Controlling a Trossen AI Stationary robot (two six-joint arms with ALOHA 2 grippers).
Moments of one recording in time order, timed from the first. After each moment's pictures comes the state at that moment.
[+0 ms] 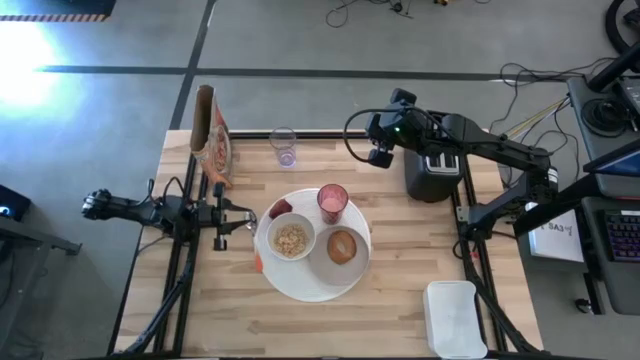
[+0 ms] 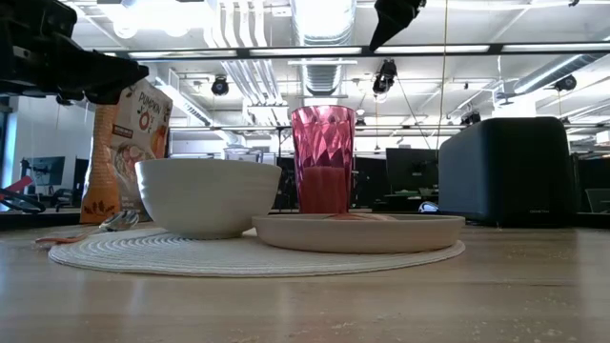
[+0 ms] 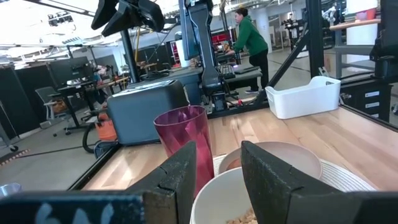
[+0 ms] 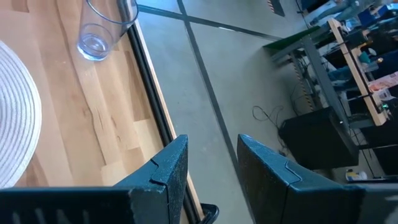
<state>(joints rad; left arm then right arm) -0.20 0.01 0.02 0.06 -0.25 0.23 -0.27 1.45 1.65 -0.90 0.53 -0.37</state>
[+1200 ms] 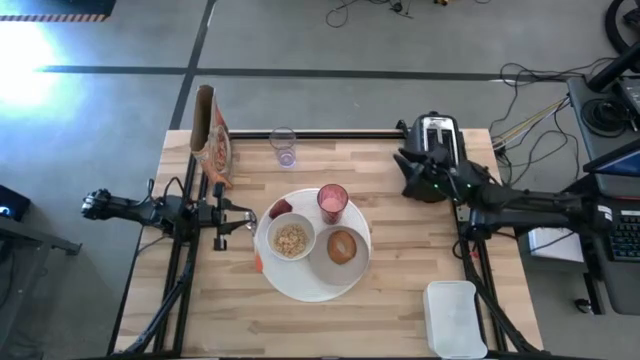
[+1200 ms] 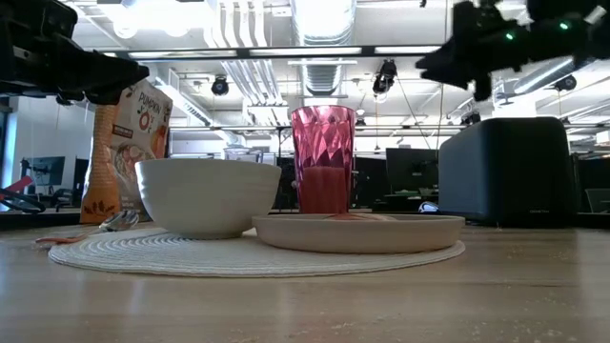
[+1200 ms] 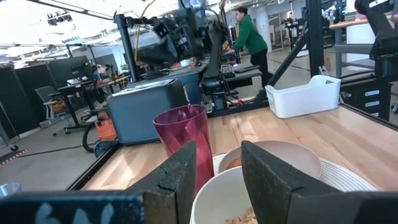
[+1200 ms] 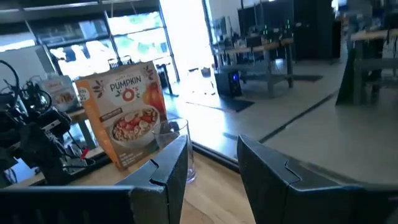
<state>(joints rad) -0.20 0.02 0.02 0.06 -0.25 0.23 -0.30 0.73 0.36 0.43 0.31 0.21</state>
